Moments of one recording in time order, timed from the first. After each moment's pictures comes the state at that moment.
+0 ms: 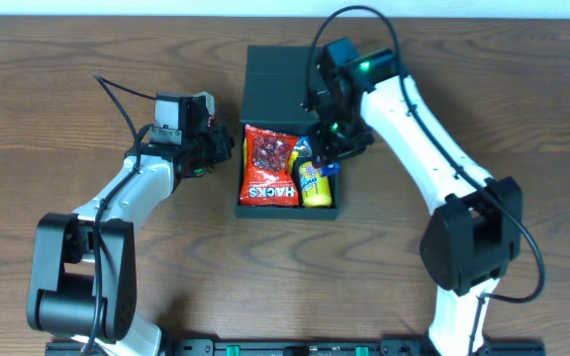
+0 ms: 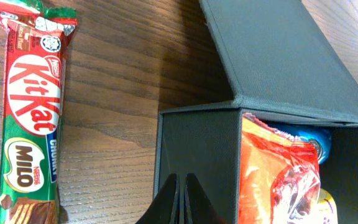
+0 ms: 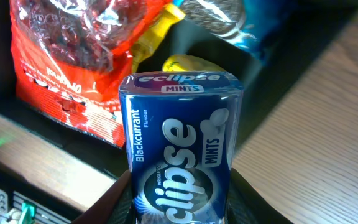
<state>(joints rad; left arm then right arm) -0.14 1.74 0.97 -0.16 0.41 -0.43 0.44 2.05 1.84 -1.35 -0.22 0.02</state>
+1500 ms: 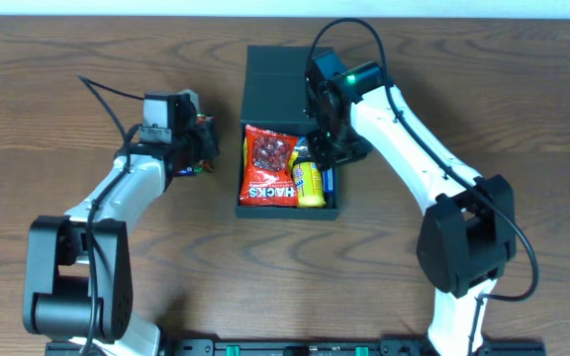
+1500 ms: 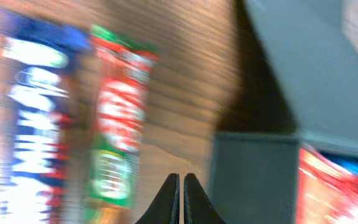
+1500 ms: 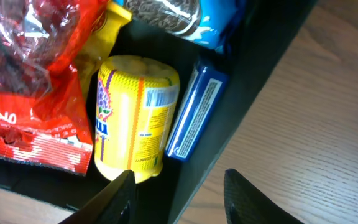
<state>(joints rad) -0.09 1.73 0.97 -0.17 0.25 -0.40 0.46 2.05 1.77 -1.28 -0.08 0.15</state>
